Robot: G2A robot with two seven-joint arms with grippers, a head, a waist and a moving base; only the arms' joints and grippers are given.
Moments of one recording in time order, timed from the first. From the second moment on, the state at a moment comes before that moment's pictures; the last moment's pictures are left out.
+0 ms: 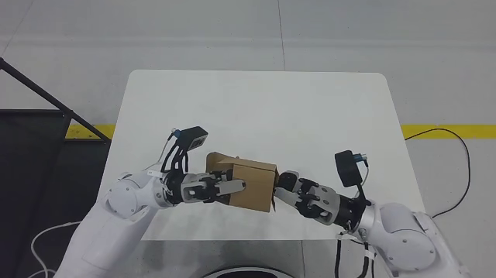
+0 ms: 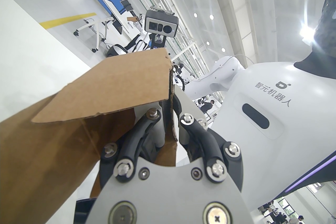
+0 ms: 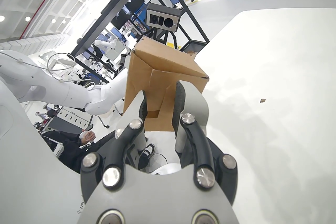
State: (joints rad) left arm 1.28 -1.05 -1.23 -1.75 -0.56 -0.71 -1.07; right arm -1.50 -0.98 1.35 -2.11 -0.15 -0.52 0.64
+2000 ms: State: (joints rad) left arm 1.29 -1.04 -1.24 -1.76 -0.57 -0.72 -1.07; right arm -1.51 -0.98 1.35 -2.11 -0.14 -0.53 0.64
